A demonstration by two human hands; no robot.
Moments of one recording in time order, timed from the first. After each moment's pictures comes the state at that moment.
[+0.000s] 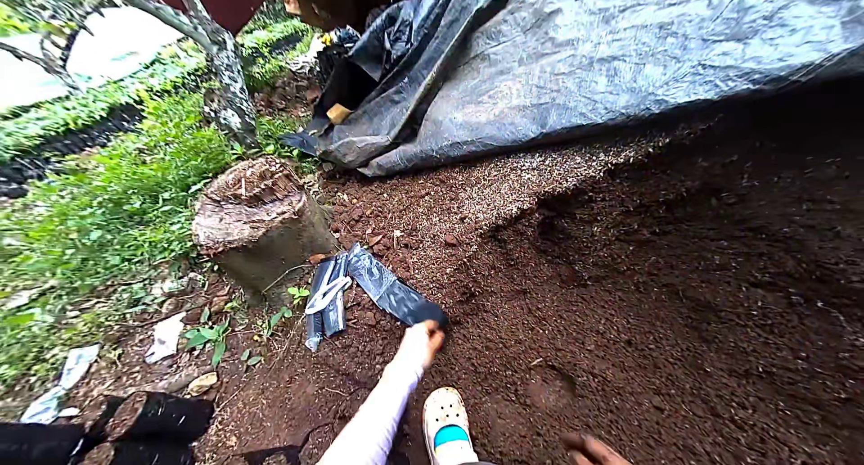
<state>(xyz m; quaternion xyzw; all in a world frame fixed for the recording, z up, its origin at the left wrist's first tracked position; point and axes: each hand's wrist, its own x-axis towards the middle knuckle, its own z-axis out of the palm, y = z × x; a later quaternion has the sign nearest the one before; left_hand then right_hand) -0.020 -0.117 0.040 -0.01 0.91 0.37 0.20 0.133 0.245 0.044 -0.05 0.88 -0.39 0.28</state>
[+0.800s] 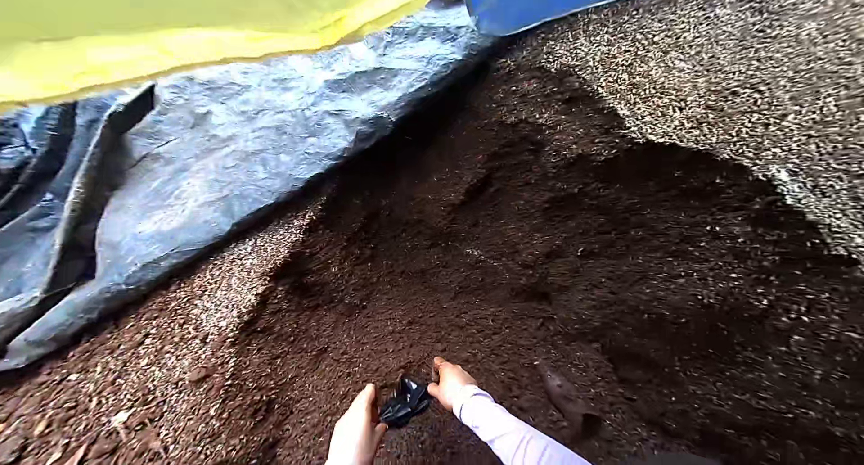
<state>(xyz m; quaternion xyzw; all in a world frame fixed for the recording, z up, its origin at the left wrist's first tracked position) 0.027 0.097 0.082 0.30 0.90 0.18 0.27 0.104 0.301 0.077 0.34 0.84 -0.35 0.25</state>
